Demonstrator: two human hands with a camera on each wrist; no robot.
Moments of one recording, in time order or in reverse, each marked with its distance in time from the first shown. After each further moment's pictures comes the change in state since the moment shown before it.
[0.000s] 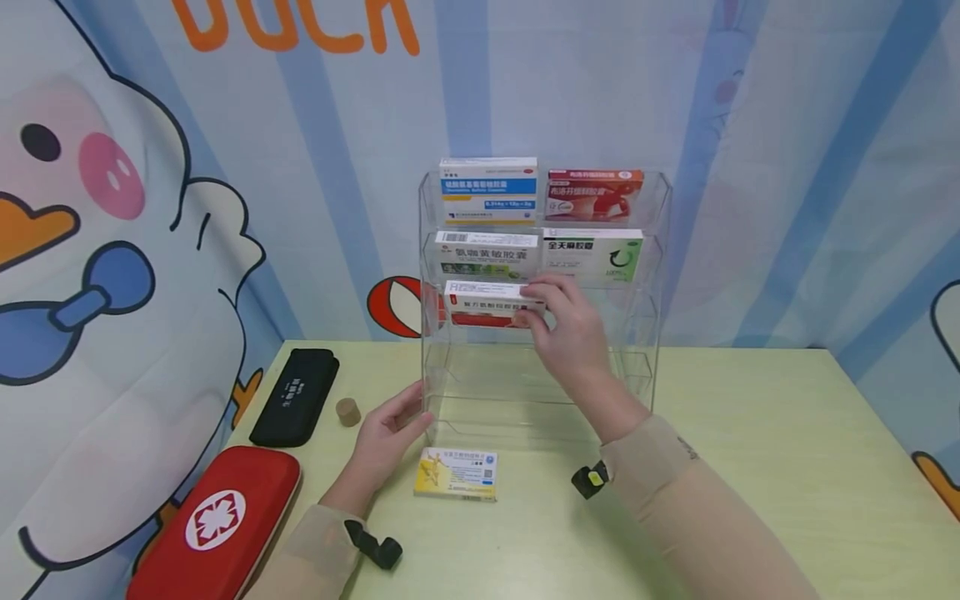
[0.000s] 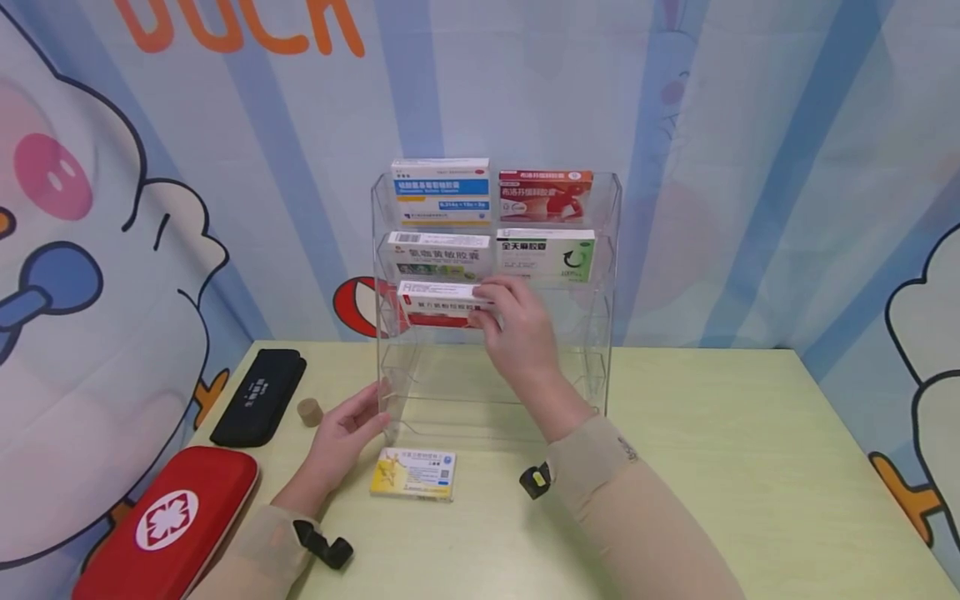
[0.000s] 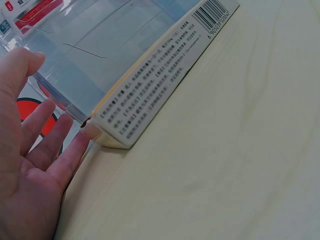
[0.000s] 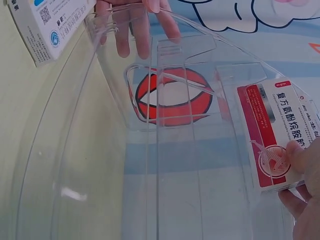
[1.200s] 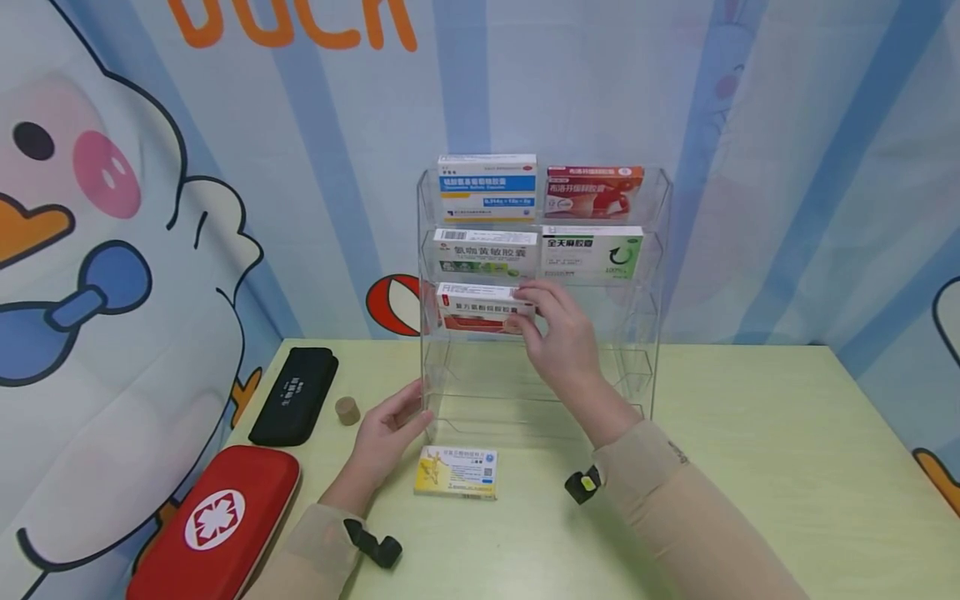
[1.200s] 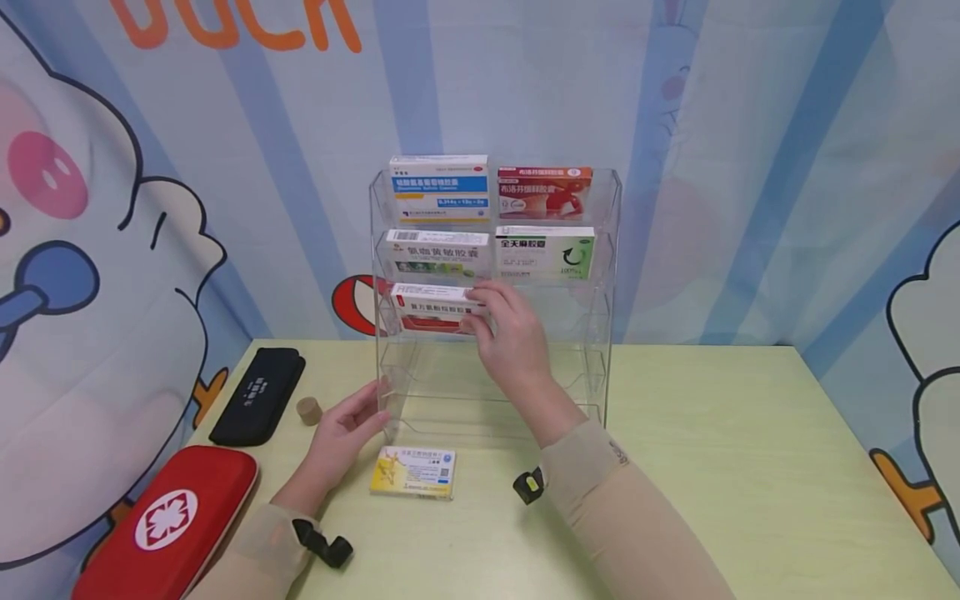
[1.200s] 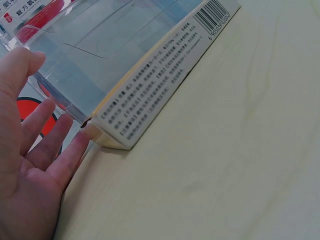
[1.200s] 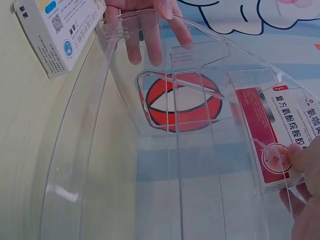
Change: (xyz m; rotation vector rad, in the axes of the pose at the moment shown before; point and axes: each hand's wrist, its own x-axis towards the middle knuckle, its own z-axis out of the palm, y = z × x) left_hand -0.001 0.001 0.002 0.011 0.013 -0.031; right_hand -0.008 -0.003 0.010 -0.001 -0.033 0.051
